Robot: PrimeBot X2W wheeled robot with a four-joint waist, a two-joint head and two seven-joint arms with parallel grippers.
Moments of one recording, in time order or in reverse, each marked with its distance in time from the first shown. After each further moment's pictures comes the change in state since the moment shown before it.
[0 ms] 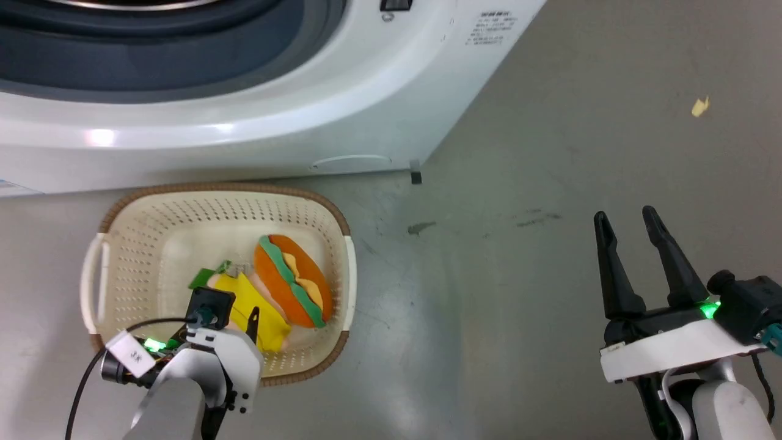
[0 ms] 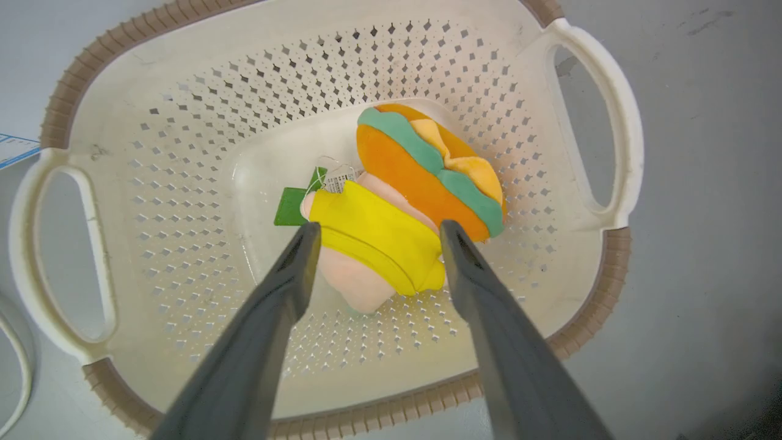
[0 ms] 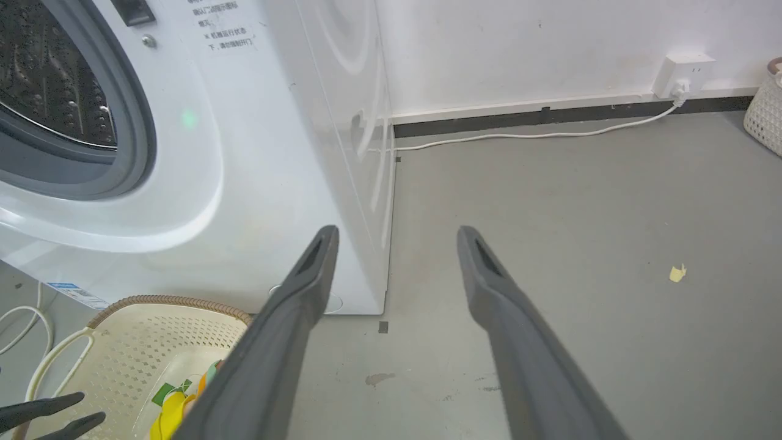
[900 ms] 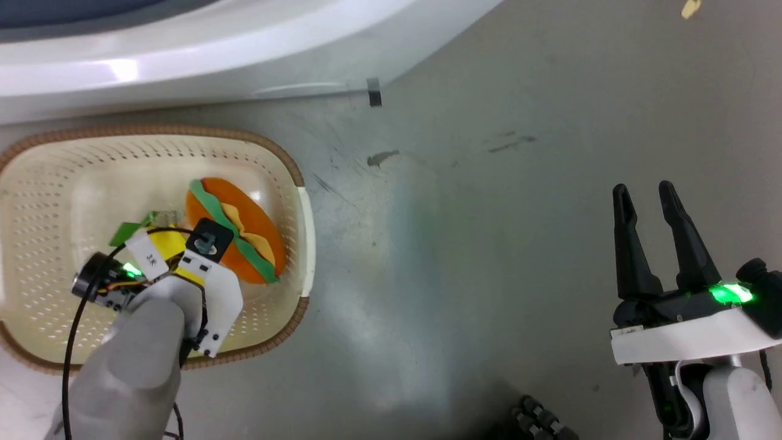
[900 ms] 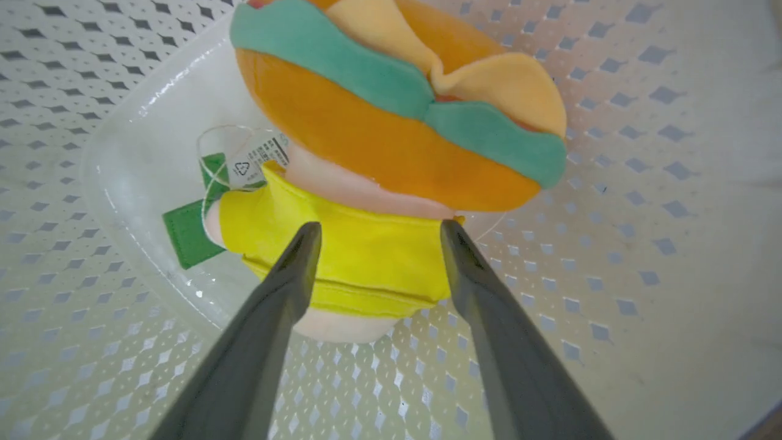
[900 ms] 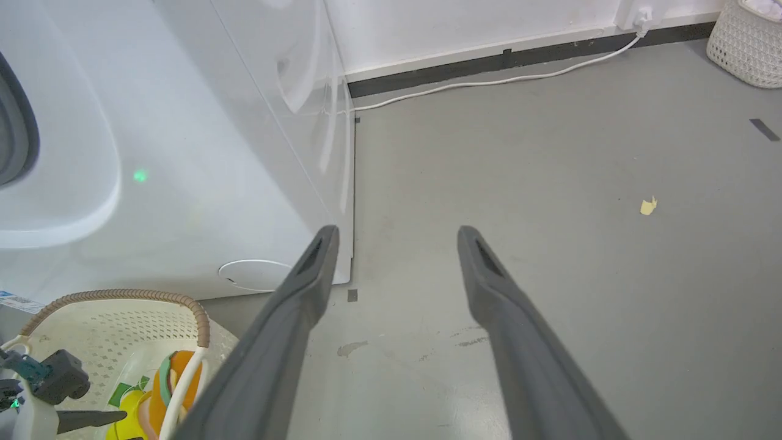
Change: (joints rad) left arm -0.327 0.105 -0.235 0.290 0.045 -0.043 0.179; right arm -0.037 0.000 -0.002 -0.021 0.114 0.000 -0.057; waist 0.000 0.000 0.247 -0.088
